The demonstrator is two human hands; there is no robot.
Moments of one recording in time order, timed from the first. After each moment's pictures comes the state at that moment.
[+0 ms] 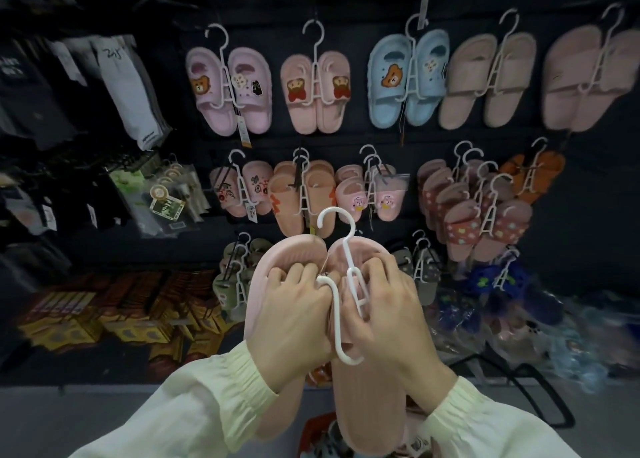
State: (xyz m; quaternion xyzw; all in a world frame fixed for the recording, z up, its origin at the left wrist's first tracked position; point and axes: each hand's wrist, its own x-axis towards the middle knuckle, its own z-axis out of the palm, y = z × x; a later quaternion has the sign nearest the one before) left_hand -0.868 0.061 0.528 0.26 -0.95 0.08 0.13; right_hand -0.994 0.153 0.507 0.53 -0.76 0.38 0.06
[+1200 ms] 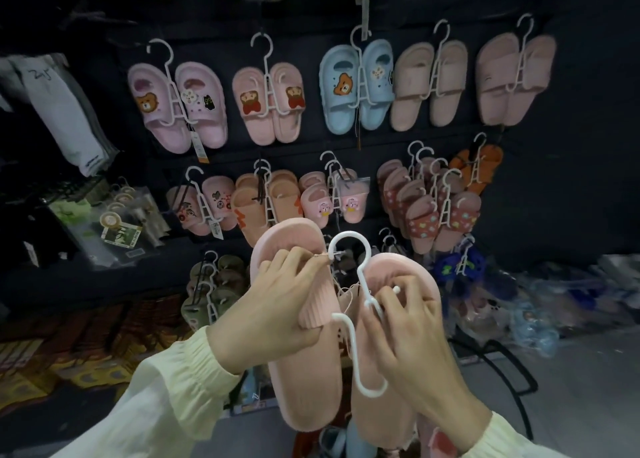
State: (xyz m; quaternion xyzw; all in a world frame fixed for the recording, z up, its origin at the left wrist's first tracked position) left_hand -0.874 0.031 0.565 0.10 -0.99 -0.05 0.09; right_hand -1.001 0.207 0.505 0.47 -0.82 0.32 0.09
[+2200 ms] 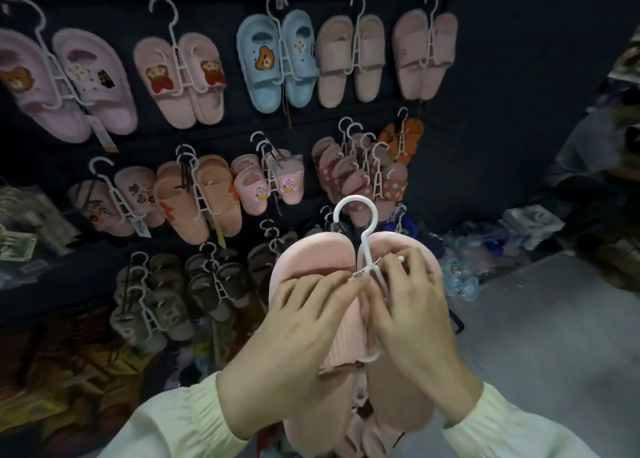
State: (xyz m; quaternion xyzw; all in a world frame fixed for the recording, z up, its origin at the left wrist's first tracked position) left_hand -0.891 0.118 0.527 -0.07 -0.98 -0.07 0.15; right_hand -1.008 0.264 0.520 0.33 -0.88 0.31 0.12
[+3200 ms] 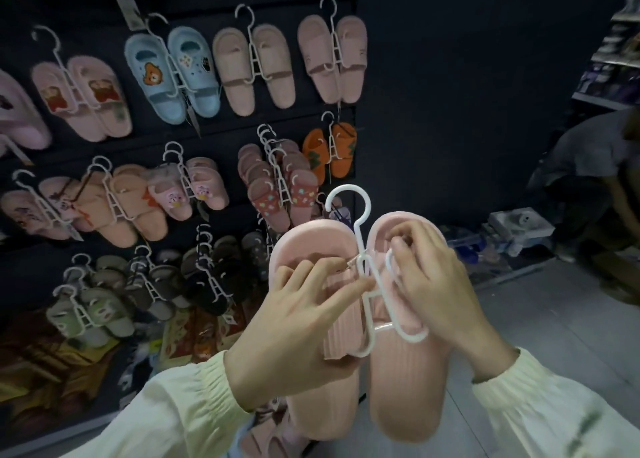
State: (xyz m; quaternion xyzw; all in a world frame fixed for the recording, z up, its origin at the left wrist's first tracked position) left_hand -1.101 0.411 0.544 -0.04 -0.98 -0.01 0.18; right_hand -1.249 0.560 0.544 0.36 -0.81 0.46 0.04
